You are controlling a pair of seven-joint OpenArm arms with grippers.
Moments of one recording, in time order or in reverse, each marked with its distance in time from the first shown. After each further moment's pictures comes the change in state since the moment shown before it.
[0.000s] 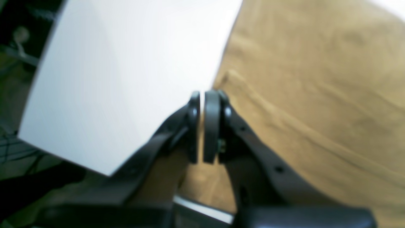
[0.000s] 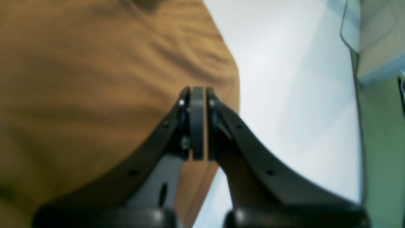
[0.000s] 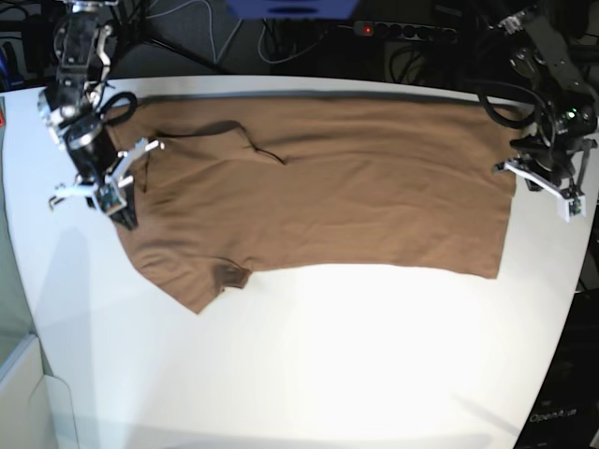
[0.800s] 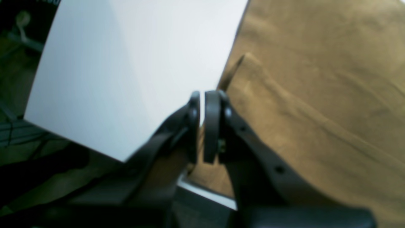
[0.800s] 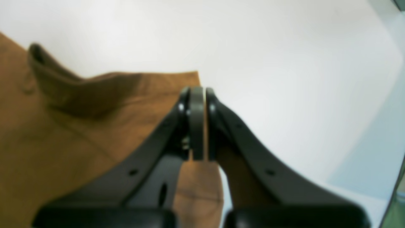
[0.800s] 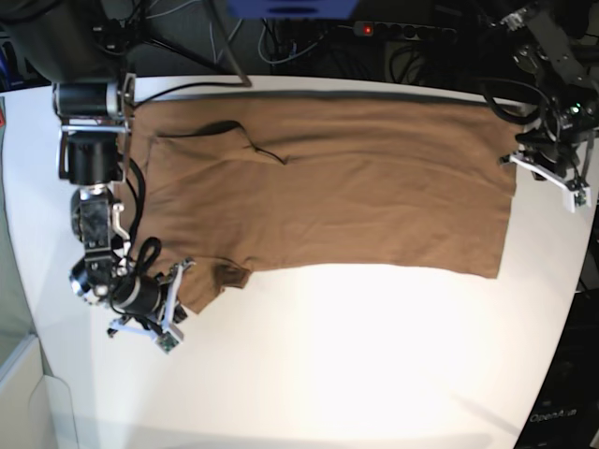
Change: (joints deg) left arm 1.0 0.1 -1.7 0.5 0.4 0.0 2.1; right arm 42.3 1.7 -17.0 -38.1 0.3 8.1 -21.4
